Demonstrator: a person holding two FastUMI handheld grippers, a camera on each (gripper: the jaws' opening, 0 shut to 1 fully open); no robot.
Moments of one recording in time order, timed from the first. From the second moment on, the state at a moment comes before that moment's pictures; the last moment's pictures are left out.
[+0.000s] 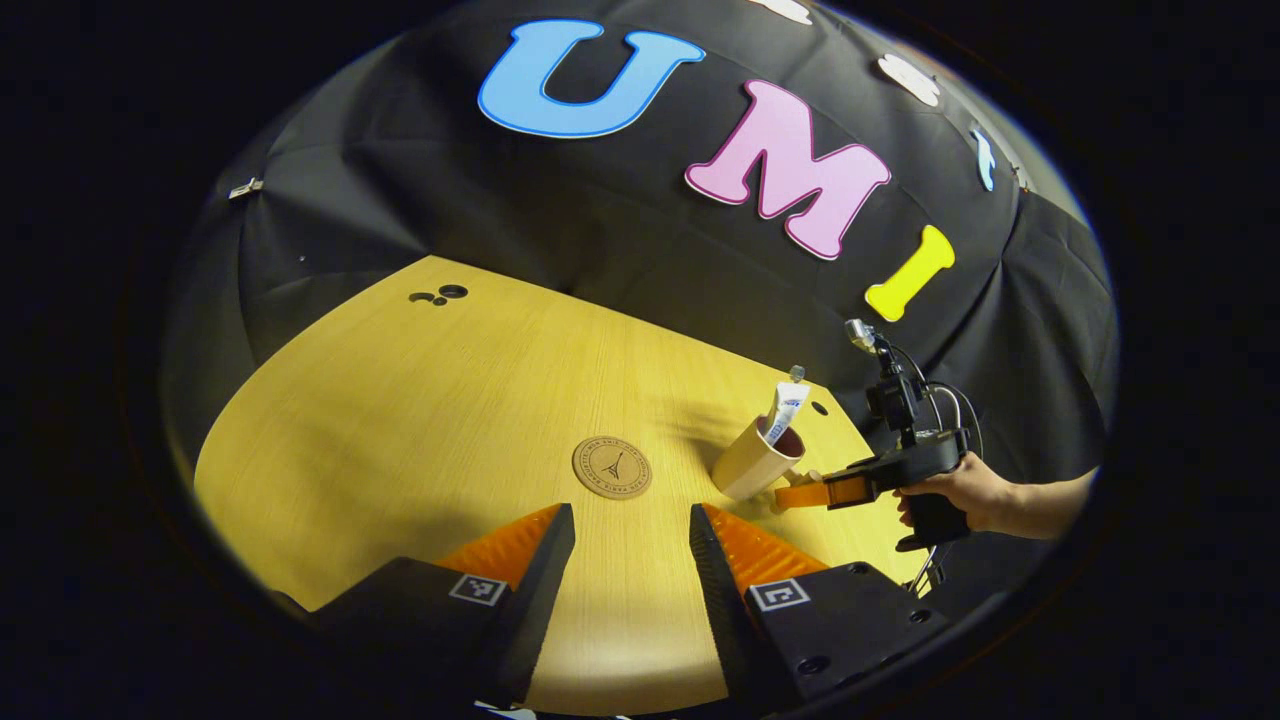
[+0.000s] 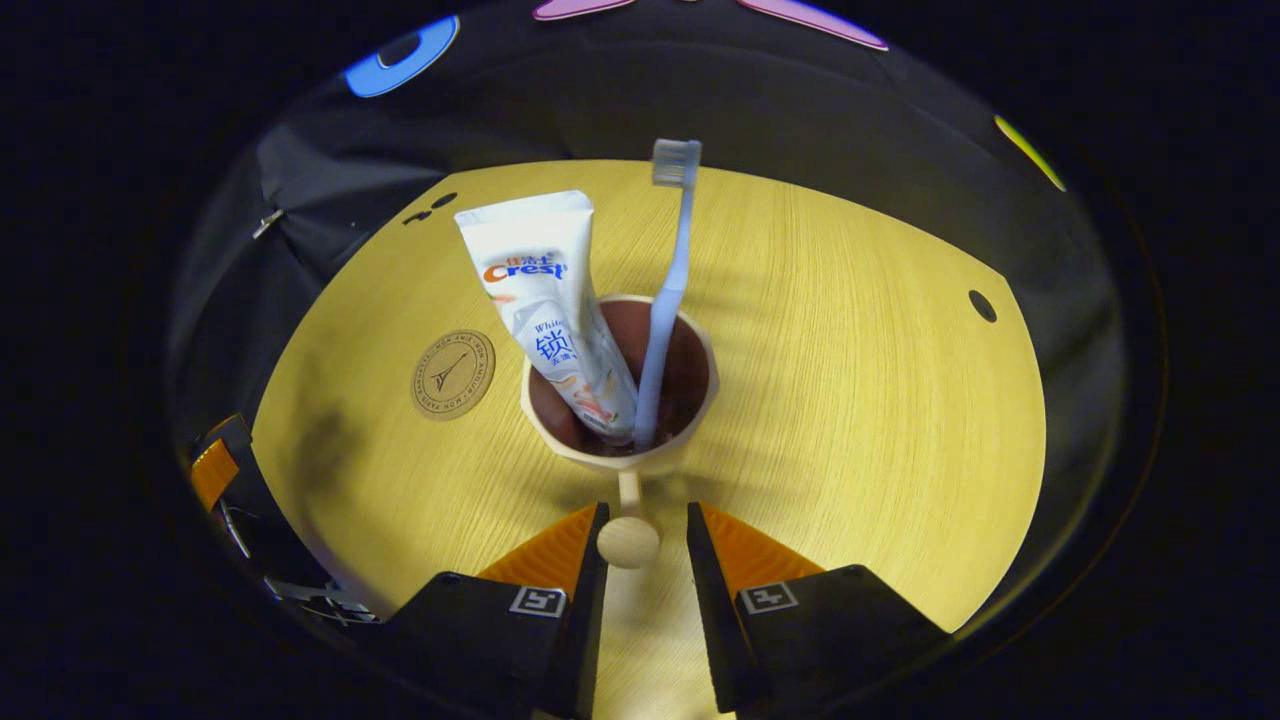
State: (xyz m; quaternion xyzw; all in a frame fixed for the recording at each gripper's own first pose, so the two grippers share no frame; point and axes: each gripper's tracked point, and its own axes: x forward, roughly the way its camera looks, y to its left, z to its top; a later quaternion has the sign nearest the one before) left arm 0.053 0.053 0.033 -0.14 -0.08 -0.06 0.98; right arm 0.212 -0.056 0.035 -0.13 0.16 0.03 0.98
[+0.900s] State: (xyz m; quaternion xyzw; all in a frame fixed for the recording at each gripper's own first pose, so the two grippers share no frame) left arm 0.061 0.062 0.025 -0.15 -0.06 -0.06 0.98; right arm 0.238 -0.052 0.021 -0.18 0.27 0.00 0.95
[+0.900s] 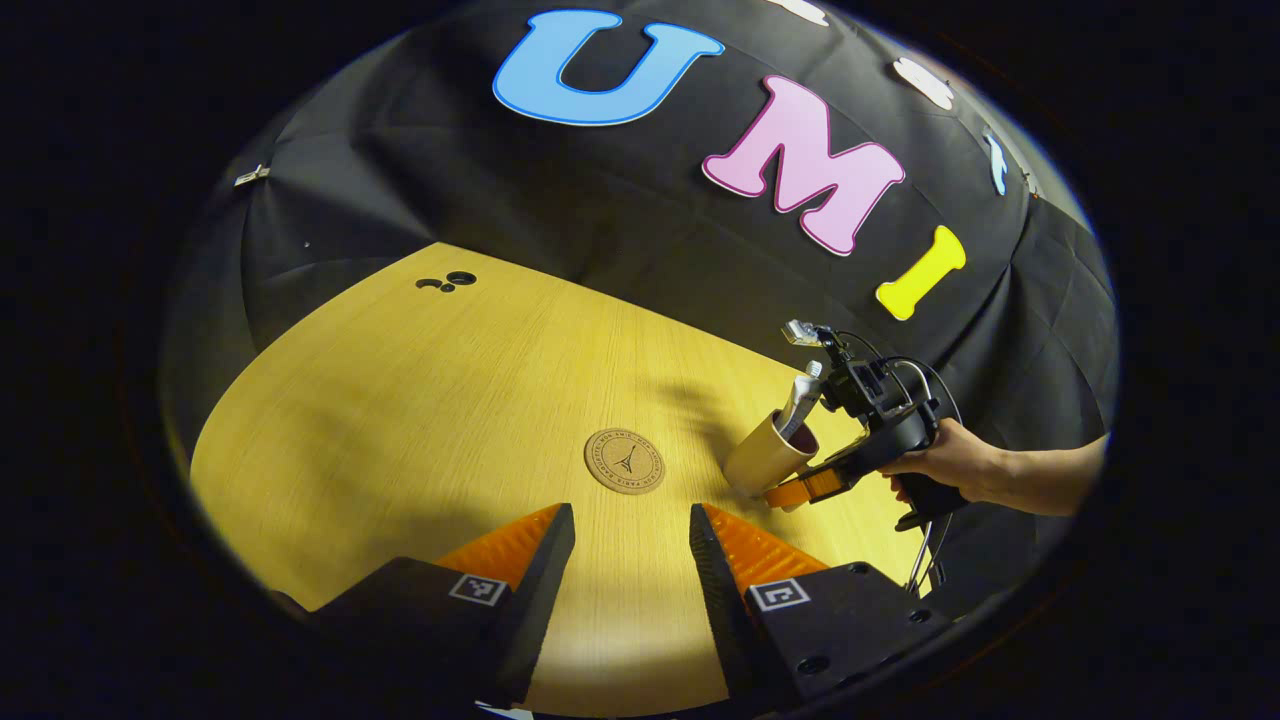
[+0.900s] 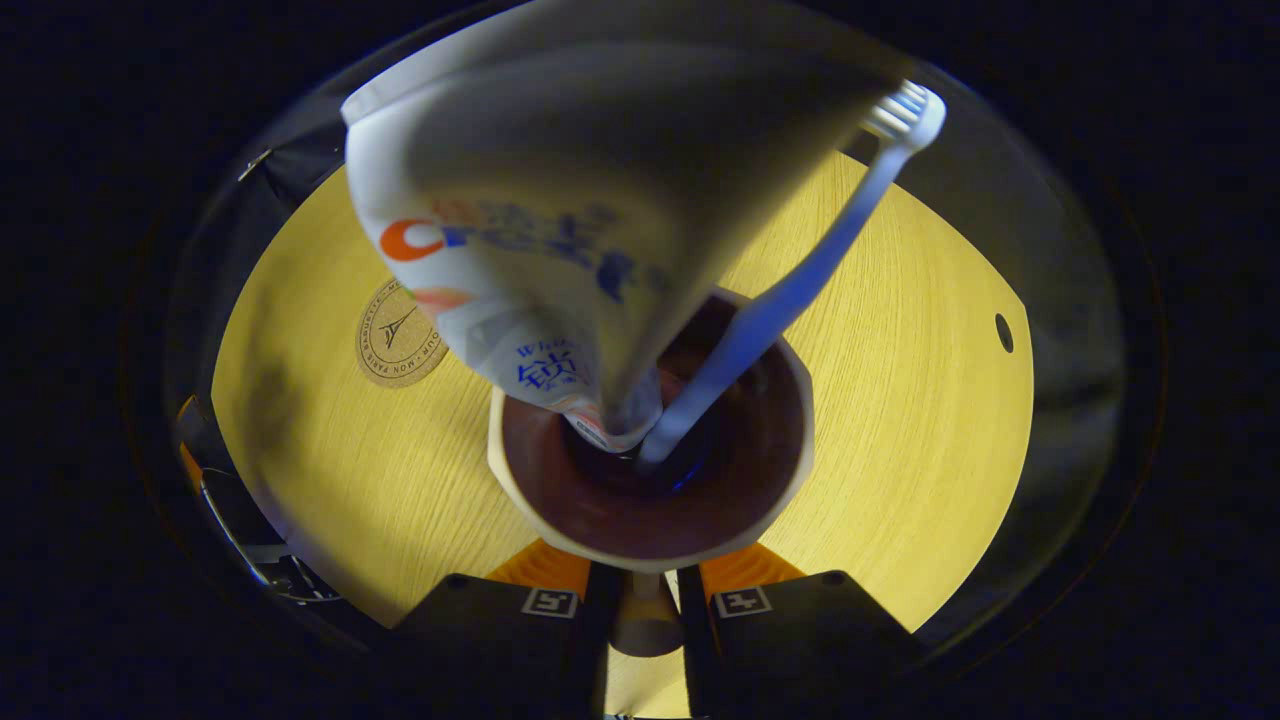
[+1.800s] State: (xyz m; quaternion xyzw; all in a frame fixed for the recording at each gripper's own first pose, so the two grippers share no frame) left arm 0.058 0.073 0.023 -0.16 -0.07 -0.06 0.98; right arm 0.220 -0.028 0.023 -0.23 0.24 0.03 0.94
